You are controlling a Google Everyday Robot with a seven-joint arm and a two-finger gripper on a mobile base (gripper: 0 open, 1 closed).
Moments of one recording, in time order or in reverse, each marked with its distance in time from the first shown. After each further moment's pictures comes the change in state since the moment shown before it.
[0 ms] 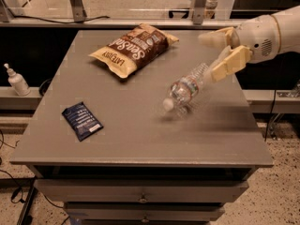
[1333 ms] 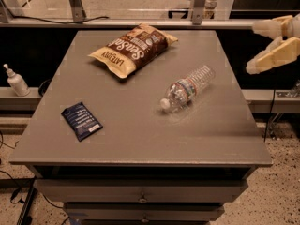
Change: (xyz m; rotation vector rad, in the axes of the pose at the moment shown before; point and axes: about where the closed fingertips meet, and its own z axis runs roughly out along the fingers) arm 0.025 -0.032 -0.104 0.276 0.070 0.009
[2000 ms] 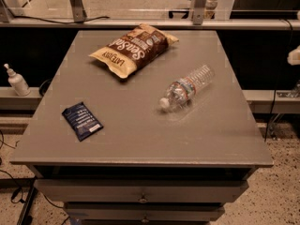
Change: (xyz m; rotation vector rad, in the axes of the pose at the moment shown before) arm 0.018 -0.039 -0.090 0.168 0.080 -0.009
